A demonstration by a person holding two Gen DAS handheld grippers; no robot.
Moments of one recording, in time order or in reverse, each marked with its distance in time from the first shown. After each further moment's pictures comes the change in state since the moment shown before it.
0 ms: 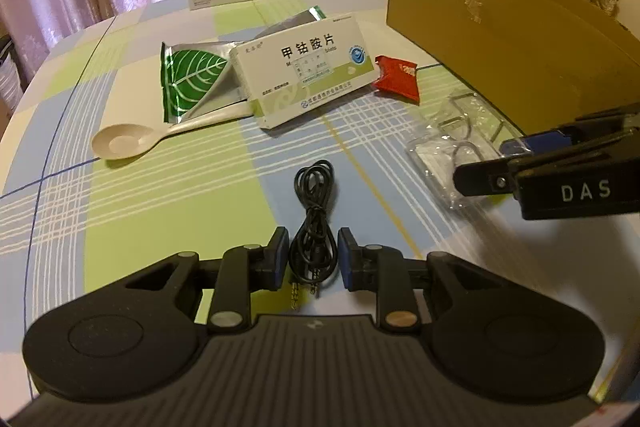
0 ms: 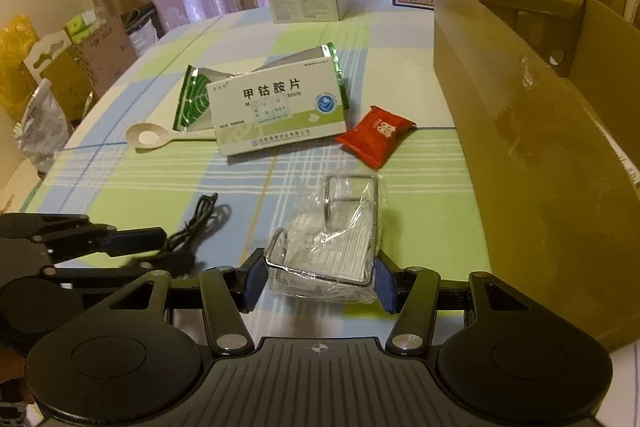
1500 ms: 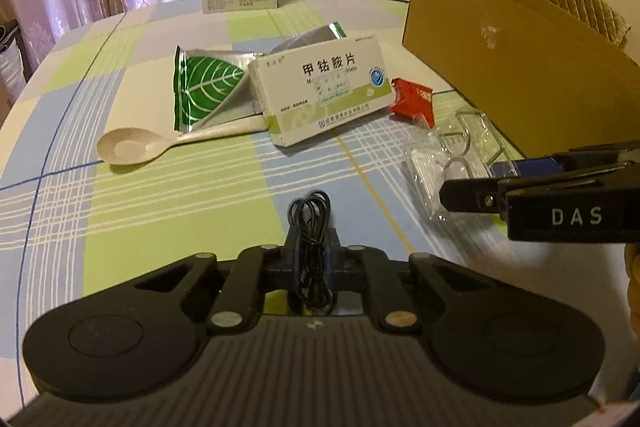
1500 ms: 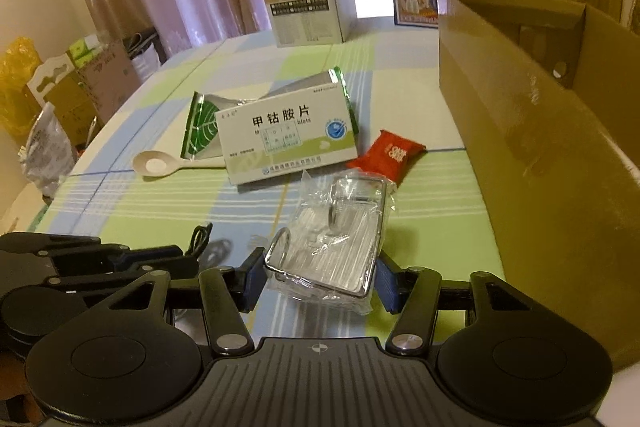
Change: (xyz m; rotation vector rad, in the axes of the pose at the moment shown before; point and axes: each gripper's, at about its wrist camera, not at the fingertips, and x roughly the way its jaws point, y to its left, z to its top) left arm 0.000 0.014 0.007 -0.077 -0.034 -0.010; right arm -0.002 0.005 0.004 0.025 -0.070 0.007
